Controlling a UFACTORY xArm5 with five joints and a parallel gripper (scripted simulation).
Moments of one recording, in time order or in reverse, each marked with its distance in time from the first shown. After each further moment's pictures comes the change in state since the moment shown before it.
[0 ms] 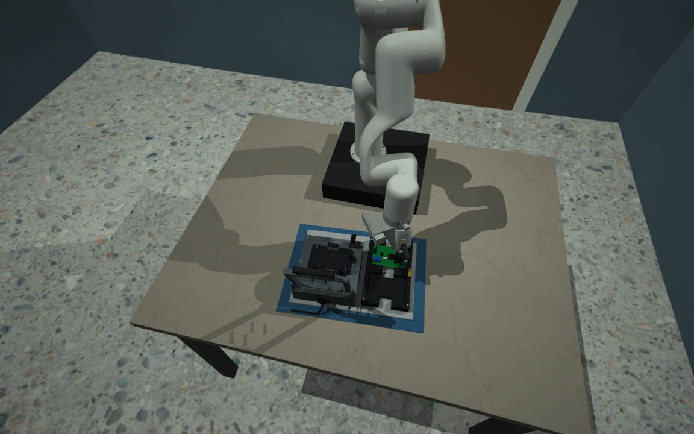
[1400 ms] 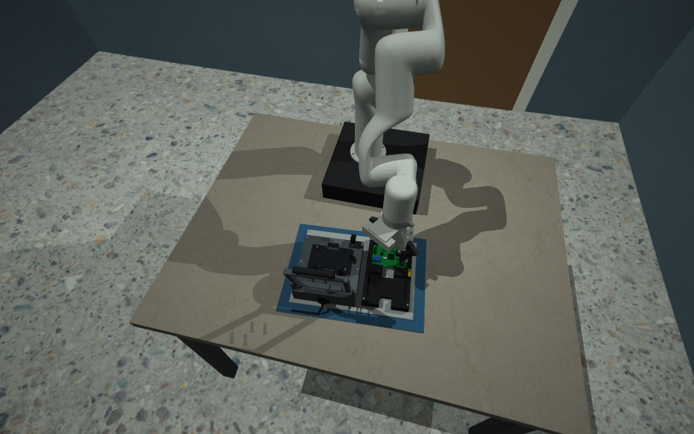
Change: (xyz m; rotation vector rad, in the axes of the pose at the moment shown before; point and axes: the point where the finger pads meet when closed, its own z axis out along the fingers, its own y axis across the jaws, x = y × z) arm 0.004 -0.002 0.000 -0.001 0.000 -0.410
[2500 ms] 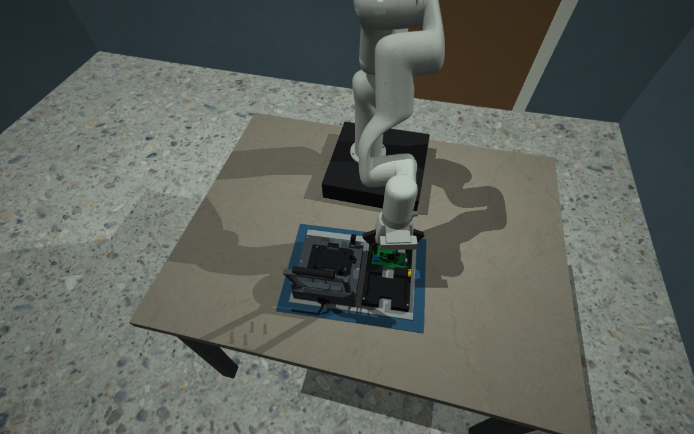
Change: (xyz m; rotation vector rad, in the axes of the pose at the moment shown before) arm 0.000 0.000 0.000 0.000 0.000 -0.796
